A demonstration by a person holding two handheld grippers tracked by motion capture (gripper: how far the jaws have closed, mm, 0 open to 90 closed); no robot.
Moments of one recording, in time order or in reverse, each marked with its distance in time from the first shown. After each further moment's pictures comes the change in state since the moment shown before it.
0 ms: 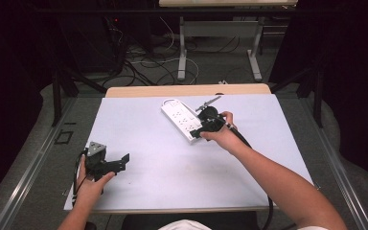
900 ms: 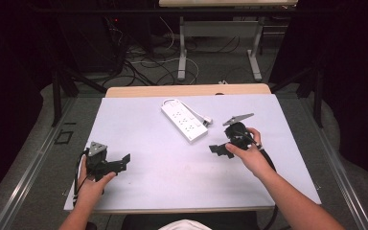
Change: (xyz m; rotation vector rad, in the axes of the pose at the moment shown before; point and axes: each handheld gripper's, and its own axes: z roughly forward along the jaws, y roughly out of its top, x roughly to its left) left arm -0.002 0.000 0.001 0.005 0.003 0.001; right arm -0.010 -0.078 -0.055 -0.077 -0.004 0.093
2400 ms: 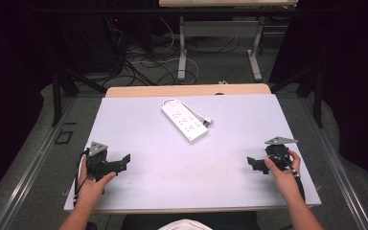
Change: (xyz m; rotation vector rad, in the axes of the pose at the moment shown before) left arm 0.001 0.000 0.000 0.016 -0.005 0.004; right arm -0.069 -0.112 -0.036 -0.094 -0.265 0.143
